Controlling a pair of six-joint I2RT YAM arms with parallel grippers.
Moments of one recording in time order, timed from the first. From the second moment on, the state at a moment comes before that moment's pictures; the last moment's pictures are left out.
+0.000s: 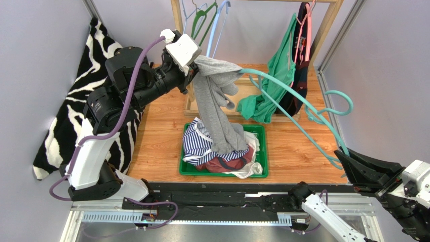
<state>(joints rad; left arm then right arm) -0.90 1.41 2.26 -0.88 -0.08 0.31 0.57 0.40 1.66 -1.07 -0.09 -0.18</state>
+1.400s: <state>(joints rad) -0.94 1.40 1.83 -0.95 0.20 0.35 0.71 0.72 1.70 -0.86 0.36 -0.08</state>
